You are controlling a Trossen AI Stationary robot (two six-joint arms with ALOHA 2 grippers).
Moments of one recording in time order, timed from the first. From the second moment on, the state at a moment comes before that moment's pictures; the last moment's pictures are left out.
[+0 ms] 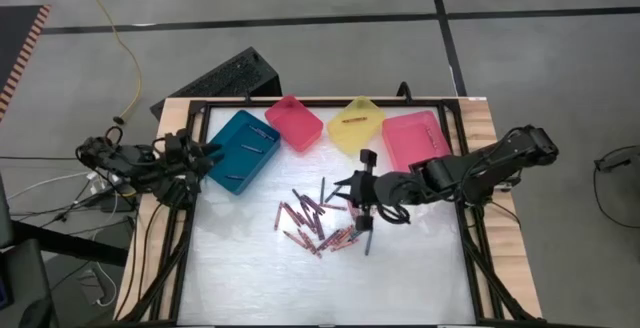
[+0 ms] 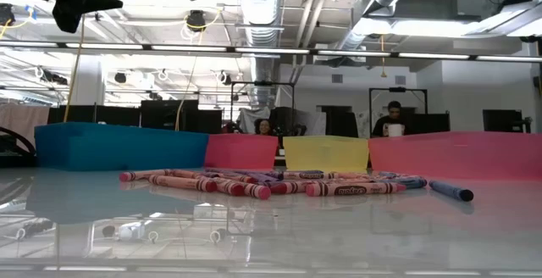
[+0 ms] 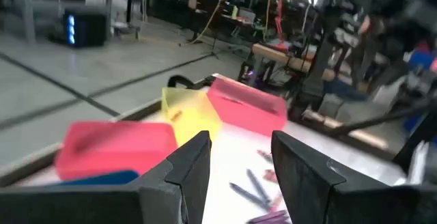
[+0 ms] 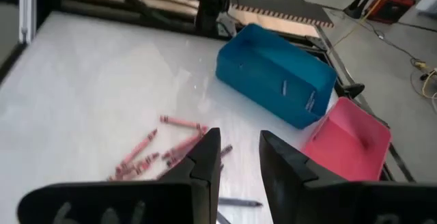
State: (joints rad) left arm -0.44 0.11 0.50 -0.36 -0.84 -0.28; right arm 0.33 1.35 1.28 -0.42 0.49 0.00
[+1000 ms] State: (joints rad) left arm -0.44 0.00 0.52 -0.35 -0.53 -0.15; right arm 0.29 0.97 0.75 0.05 0.47 0.09
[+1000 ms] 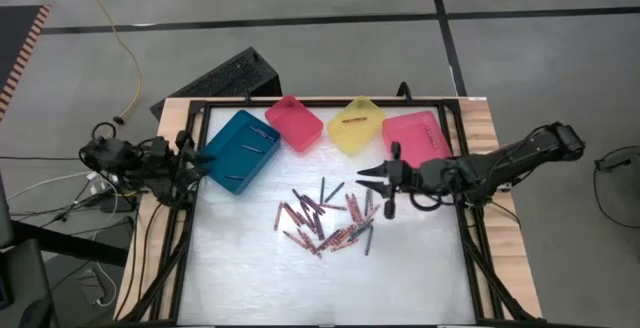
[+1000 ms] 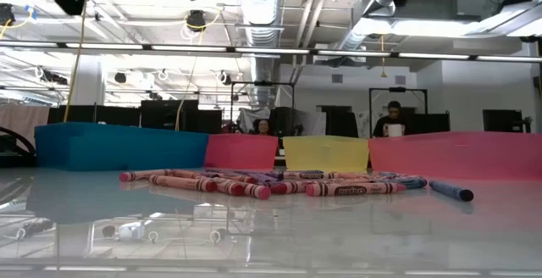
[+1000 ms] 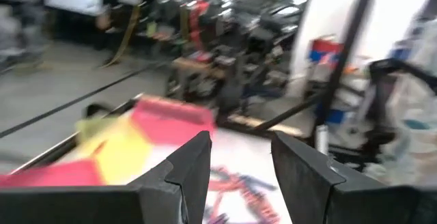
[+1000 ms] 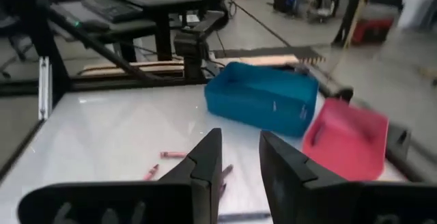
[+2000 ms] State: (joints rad) left arm -0.44 0.00 0.52 -0.60 -0.74 -0.36; right arm 0.24 1.19 0.74 -0.45 0.46 1.02
